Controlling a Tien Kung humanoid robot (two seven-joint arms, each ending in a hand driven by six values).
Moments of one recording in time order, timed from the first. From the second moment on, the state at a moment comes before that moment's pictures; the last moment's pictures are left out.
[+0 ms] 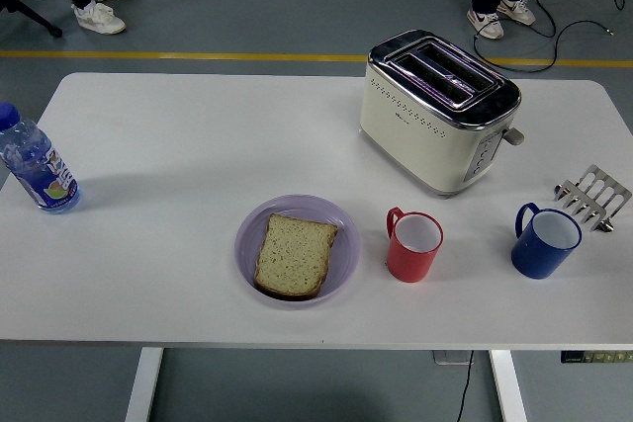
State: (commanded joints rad) left arm -0.08 0.03 -0.77 -0.18 1.50 -0.12 0.40; right arm 0.06 -0.18 1.85 1.37 0.03 -0.14 0.02
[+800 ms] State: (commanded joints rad) left arm -0.08 0.02 -0.77 -0.18 1.49 -0.12 0.39; right arm 0.07 -0.16 1.83 1.32 0.02 -0.13 0.00
